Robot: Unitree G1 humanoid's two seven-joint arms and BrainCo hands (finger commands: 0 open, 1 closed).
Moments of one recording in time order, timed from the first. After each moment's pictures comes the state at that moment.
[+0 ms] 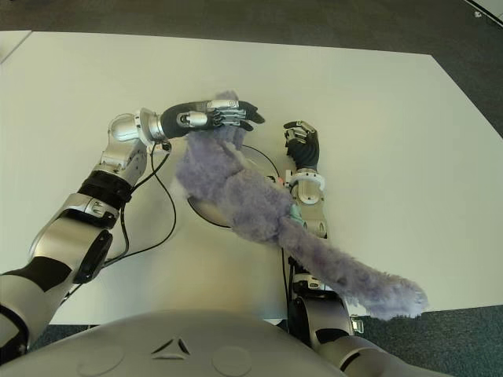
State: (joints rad) left arm -0.70 0.21 -0.17 0.66 -0.45 -0.43 -1.18; right arm -0.24 -0.03 -0.10 0.24 -0.03 0.02 -0.15
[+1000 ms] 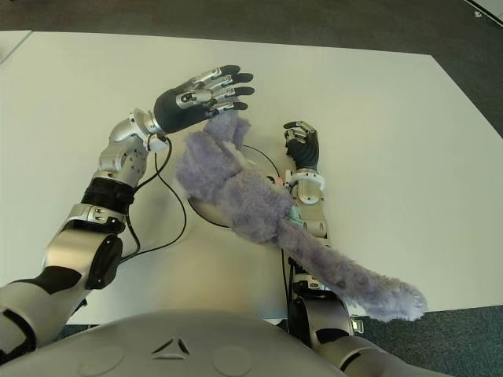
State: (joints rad) left arm -0.64 0.11 0.03 0.55 -0.52 -0.11 -1.08; right arm -0.24 -0.04 -0.10 0.24 -0.04 0.02 -0.16
